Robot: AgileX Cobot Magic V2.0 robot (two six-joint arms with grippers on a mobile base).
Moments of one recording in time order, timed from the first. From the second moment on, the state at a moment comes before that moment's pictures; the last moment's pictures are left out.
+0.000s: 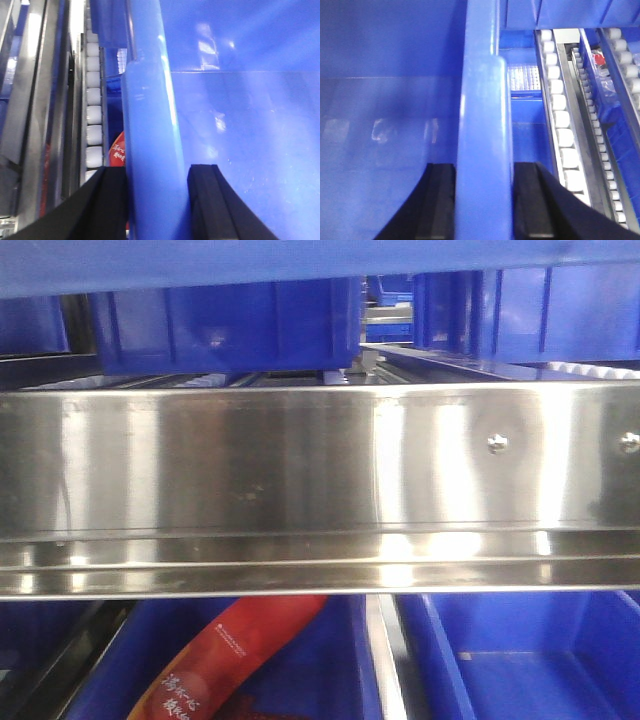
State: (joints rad) left arm 0.08 1.31 -1.72 -0.22 1.28 0.00; right arm 0.37 1.33 -1.80 -0.14 1.31 0.25
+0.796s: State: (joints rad) left arm 0.08 1.31 -1.72 -0.22 1.28 0.00; right arm 0.37 1.33 -1.80 -0.13 1.31 0.25
